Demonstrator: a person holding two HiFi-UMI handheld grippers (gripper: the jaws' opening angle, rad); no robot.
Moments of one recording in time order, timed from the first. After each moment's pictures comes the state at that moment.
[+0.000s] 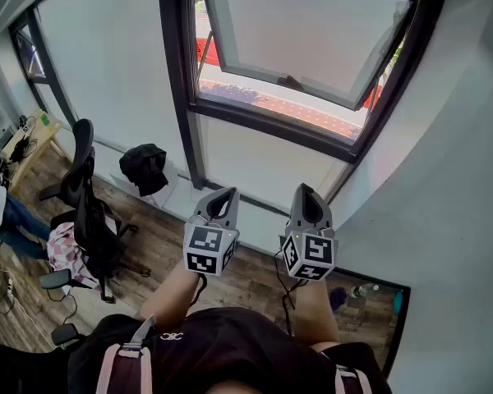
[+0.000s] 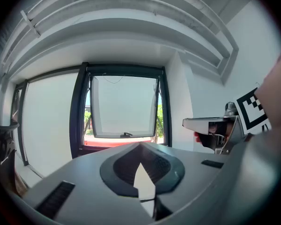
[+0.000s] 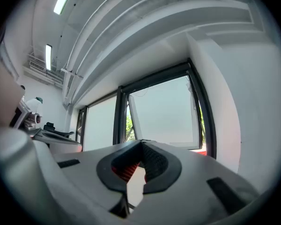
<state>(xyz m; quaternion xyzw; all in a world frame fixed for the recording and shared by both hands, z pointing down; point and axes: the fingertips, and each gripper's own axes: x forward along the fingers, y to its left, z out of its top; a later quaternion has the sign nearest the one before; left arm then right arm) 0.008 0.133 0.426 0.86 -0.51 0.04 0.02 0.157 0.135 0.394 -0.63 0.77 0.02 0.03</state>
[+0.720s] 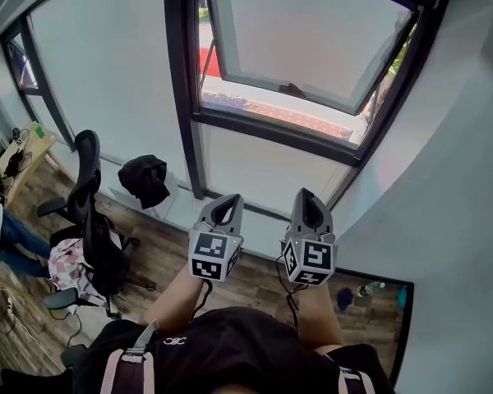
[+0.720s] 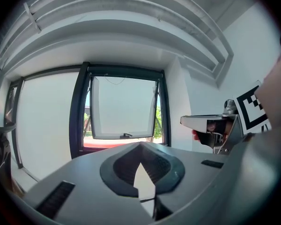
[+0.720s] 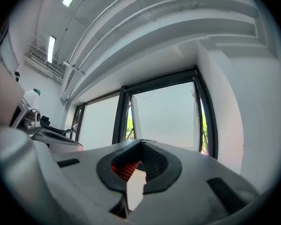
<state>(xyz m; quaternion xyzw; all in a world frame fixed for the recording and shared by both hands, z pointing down) -0.054 0.128 0.431 0.87 -0.48 0.04 0.01 0.085 0.138 0.390 -0.66 0.75 0.05 0.02</state>
